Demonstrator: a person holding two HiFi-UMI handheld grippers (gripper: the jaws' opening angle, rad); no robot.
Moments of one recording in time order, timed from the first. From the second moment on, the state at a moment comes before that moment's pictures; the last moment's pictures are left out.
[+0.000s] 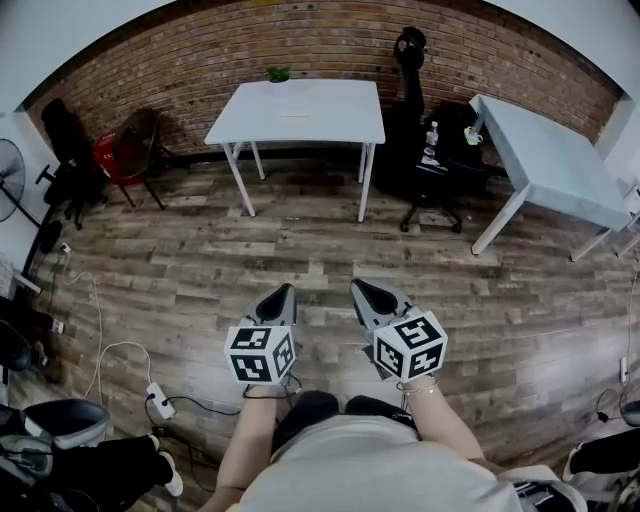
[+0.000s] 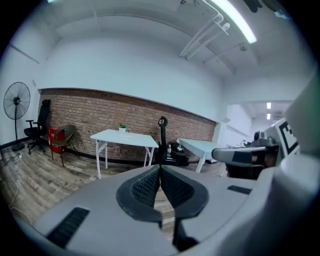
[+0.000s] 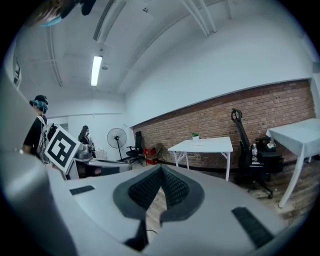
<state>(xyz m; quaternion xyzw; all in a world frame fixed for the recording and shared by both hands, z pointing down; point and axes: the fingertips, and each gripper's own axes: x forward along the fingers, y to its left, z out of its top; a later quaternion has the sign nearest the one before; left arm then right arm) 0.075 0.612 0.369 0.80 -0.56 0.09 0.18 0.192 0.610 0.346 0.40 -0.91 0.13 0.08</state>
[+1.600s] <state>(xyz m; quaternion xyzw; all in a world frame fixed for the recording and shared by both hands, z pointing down) -0.059 0.213 0.397 0.84 -0.49 0.09 0.21 0.062 0.203 0.361 0.46 -0.87 0.13 0.08</state>
